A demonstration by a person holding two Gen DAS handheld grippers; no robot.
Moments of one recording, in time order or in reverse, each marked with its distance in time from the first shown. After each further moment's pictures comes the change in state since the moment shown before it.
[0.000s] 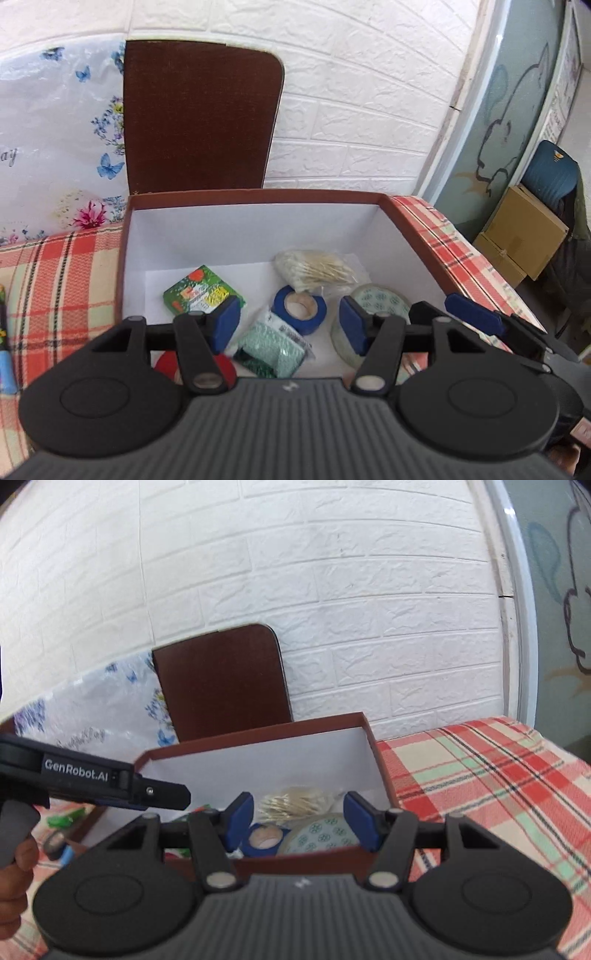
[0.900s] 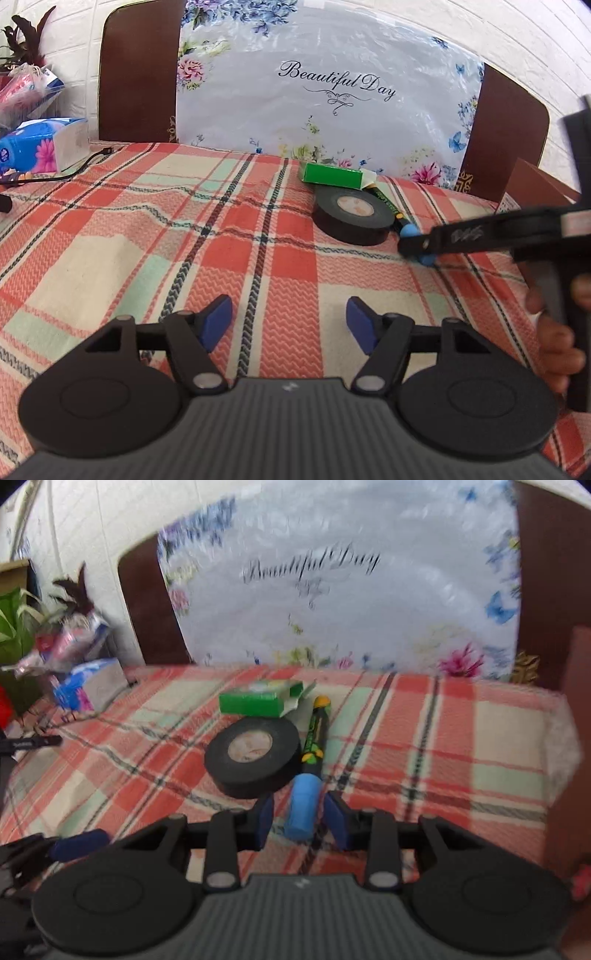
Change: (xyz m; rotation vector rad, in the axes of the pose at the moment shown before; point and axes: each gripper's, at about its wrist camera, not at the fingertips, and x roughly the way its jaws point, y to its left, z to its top) left arm -0.106 0.249 -0.173 -0.257 -0.178 0.474; right arm 0.162 0.312 -0.081 -0.324 0.428 0.370
